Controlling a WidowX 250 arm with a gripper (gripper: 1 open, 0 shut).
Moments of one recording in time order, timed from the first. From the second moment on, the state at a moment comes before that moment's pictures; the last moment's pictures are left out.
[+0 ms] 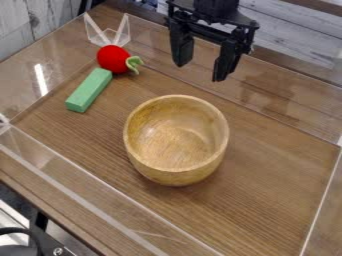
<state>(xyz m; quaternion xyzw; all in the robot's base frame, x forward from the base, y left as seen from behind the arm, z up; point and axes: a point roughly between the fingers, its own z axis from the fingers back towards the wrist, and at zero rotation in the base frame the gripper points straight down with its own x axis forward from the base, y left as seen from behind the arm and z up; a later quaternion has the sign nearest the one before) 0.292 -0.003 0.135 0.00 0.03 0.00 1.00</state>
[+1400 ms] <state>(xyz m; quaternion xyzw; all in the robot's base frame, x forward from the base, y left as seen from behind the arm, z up) 0.331 0.164 0.093 0.00 0.04 0.02 1.00</state>
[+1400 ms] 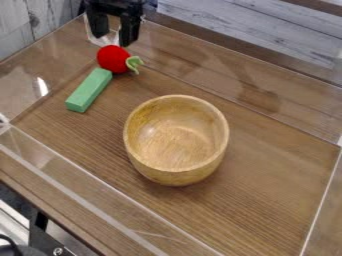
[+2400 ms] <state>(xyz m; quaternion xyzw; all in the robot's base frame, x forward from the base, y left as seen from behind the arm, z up) 0.344 0.184 0.073 0.00 0.04 0.01 1.00</state>
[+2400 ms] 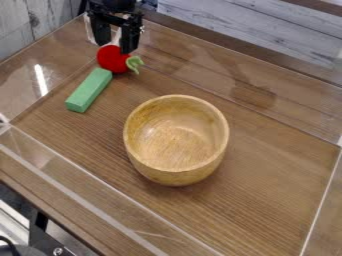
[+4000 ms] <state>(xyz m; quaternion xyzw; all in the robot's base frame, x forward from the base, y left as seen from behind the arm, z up) 0.346 0.187 0.071 0.00 0.03 -0.01 1.00</state>
